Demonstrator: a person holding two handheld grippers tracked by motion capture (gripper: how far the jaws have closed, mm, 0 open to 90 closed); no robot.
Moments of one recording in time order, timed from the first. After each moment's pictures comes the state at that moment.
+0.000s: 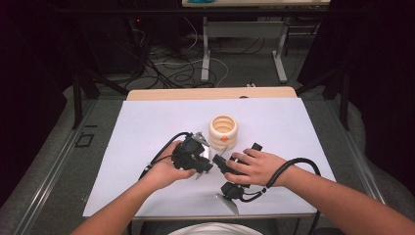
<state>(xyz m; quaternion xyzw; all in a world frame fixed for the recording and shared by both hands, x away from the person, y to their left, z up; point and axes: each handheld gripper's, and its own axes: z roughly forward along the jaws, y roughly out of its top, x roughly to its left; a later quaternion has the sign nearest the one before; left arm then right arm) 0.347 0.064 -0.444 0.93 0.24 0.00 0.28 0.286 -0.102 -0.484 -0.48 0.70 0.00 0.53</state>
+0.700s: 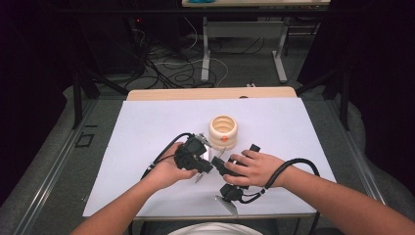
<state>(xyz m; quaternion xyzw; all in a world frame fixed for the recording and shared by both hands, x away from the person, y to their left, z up) 0.350 0.062 -0.449 0.93 0.25 -0.02 0.27 0.284 -0.099 -0.487 -0.49 0.70 0.00 0.52</state>
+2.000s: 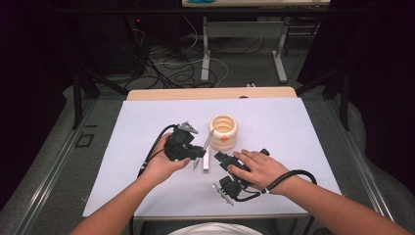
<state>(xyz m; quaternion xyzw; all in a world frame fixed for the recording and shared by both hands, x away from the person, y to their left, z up) 0.370 0.091 -0.446 0.88 0.32 0.05 0.36 0.291 -0.104 -0.485 -0.32 0.81 0.08 0.49</state>
